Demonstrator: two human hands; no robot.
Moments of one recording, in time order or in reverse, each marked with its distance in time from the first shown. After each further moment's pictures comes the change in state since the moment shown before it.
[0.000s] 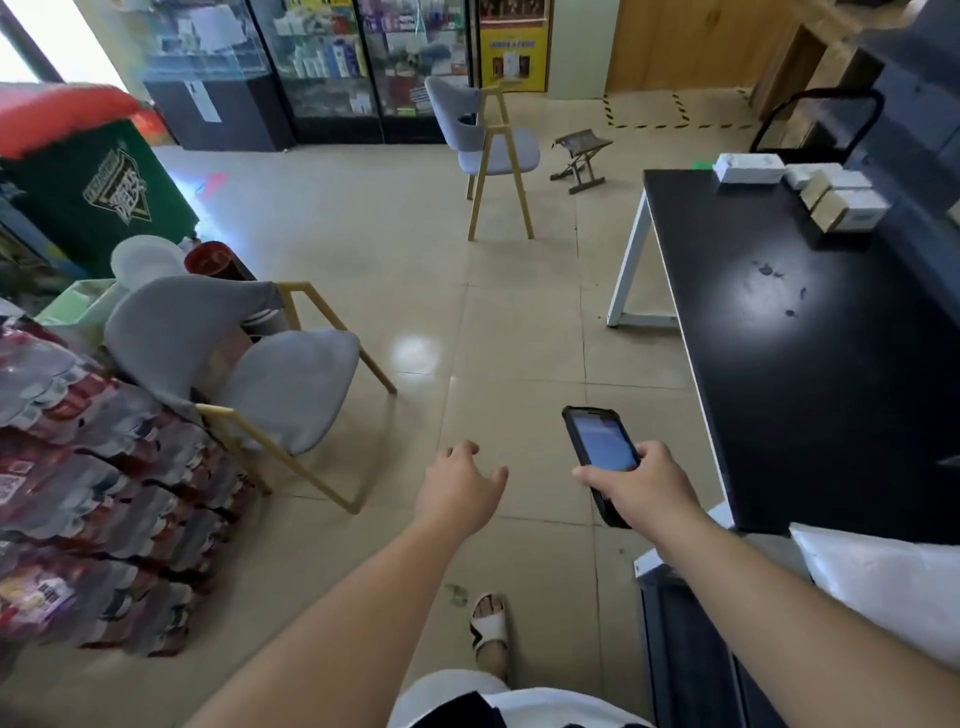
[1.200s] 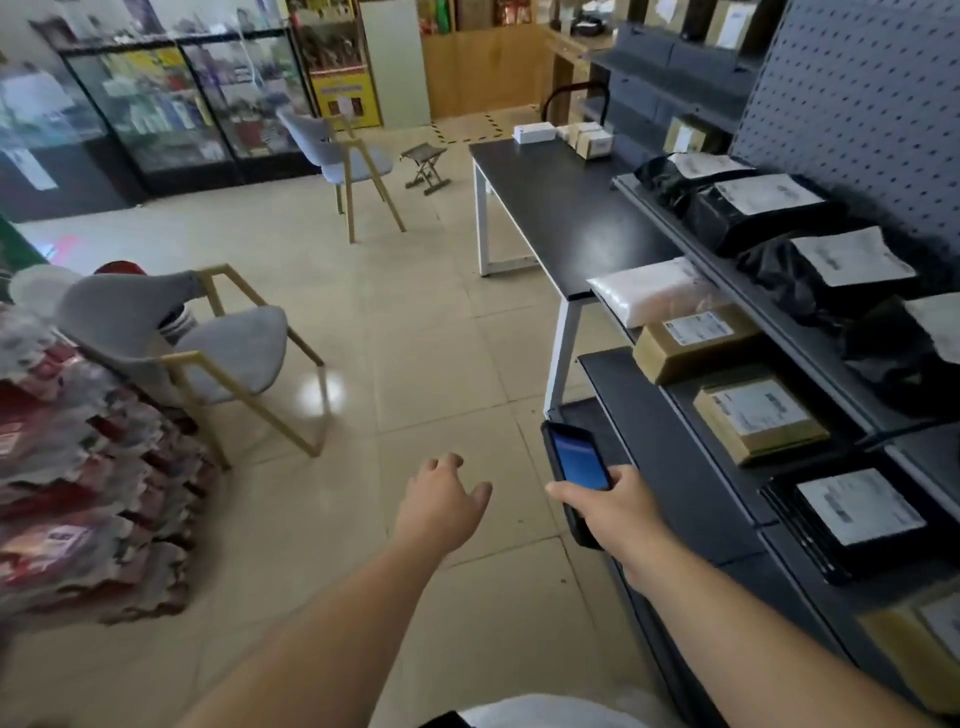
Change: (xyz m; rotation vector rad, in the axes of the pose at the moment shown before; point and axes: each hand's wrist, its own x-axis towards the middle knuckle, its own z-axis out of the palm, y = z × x) left_hand -0.481 -0.257 0.099 0.178 -0.103 0.342; right_hand -0.548 0.314 0.112 0.416 0.191 0.134
